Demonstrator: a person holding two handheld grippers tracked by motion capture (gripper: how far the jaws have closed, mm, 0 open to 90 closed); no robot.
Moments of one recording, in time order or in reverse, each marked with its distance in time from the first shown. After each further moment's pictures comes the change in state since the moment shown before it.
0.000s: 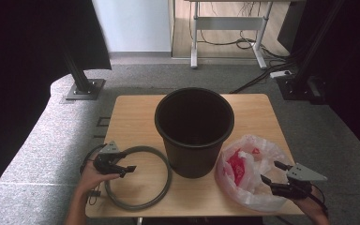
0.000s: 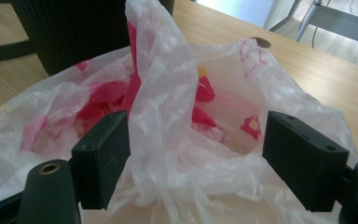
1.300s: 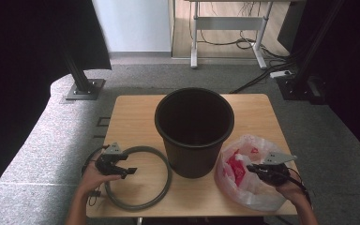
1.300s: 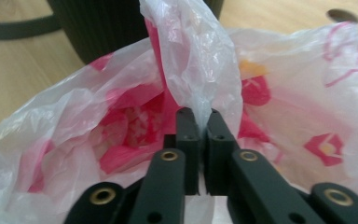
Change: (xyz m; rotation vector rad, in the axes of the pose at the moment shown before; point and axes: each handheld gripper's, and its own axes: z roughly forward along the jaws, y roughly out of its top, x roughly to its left) left arm 0.000 -0.004 0.008 0.049 -0.005 0.004; right arm 0.001 0.023 0.060 0.156 0.200 -0.035
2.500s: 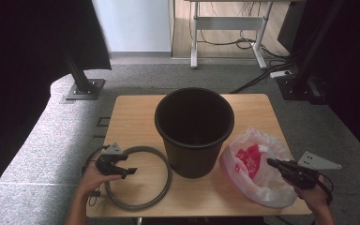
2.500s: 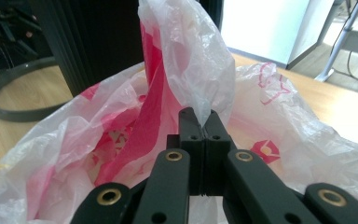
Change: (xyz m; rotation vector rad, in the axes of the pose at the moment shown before) left arm 0.000 0.000 0.001 0.002 -0.002 -0.004; right arm -0.005 0.002 -0.080 -0.304 -0.066 0.078
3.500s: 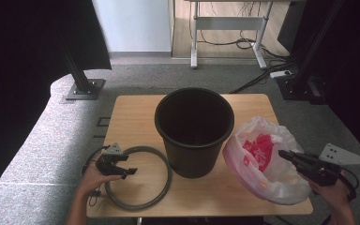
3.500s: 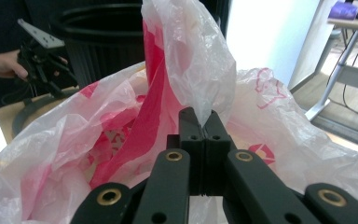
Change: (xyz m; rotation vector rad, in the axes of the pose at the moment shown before) left arm 0.000 -0.001 0.001 0.002 -0.007 -0.004; right arm 0.009 0.061 -0.039 -0.073 0.021 -0.041
